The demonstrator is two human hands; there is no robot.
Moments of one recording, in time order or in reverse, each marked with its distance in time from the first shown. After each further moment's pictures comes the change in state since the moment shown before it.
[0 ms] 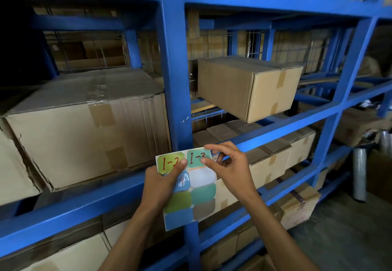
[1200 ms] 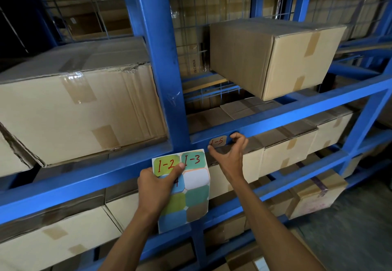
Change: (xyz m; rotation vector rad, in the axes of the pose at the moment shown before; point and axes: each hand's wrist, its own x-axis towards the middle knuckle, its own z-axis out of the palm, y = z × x) left_hand 0.003 -0.062 0.024 0.200 0.244 -0.031; right_hand 0.035 0.180 0.018 -0.050 0.242 0.103
